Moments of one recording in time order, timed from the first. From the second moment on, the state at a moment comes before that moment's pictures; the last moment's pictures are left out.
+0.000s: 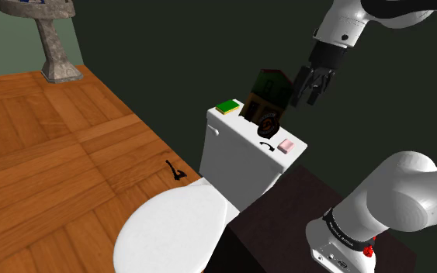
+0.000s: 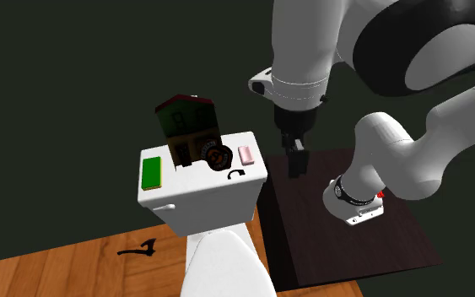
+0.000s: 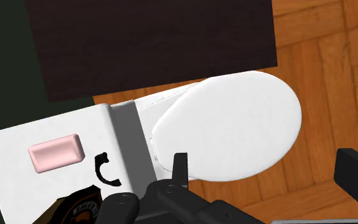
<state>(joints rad) 0.00 -0.76 -0.04 -2.45 0.12 1.59 0.08</state>
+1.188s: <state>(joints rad) -0.10 -0.45 -0.35 -2.57 0.20 2.15 -0.17</state>
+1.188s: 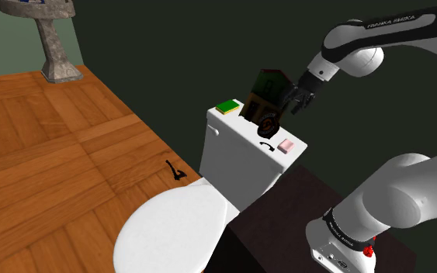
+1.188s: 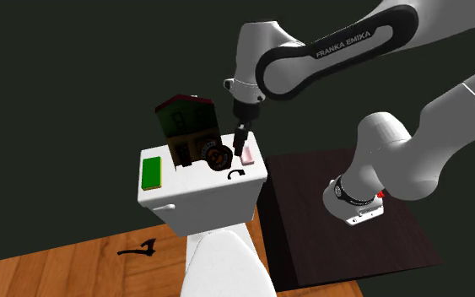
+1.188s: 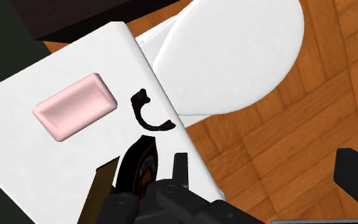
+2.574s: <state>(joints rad) -0.03 0.06 -0.59 -2.44 0.80 2.41 -0.70</state>
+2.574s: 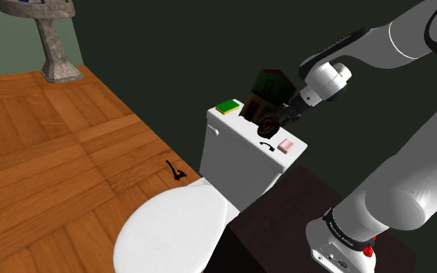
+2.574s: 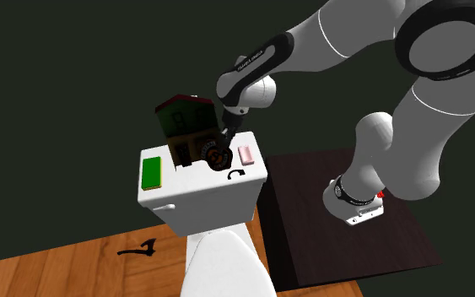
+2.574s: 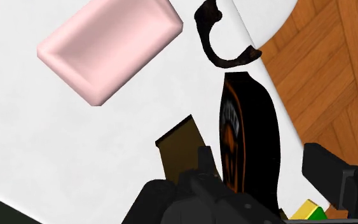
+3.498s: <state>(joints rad) -0.03 0.00 -0.60 -2.44 0.72 2.39 -0.64</state>
